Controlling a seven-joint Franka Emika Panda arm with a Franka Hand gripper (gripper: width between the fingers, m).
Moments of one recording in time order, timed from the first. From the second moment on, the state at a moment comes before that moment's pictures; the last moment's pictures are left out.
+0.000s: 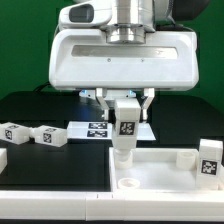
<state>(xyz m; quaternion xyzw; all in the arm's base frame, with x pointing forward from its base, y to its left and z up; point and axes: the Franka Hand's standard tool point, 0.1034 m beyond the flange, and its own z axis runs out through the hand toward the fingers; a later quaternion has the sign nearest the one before) 0.626 -0.023 0.113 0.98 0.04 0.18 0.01</state>
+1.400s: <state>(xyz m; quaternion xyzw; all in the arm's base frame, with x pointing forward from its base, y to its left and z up) 0.634 -0.004 0.085 0.98 0.02 0.18 -0.01</state>
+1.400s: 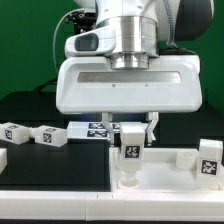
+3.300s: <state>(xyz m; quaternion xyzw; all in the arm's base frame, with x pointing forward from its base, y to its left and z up) 0.641 0.001 0.077 1.00 0.01 0.08 -0.04</state>
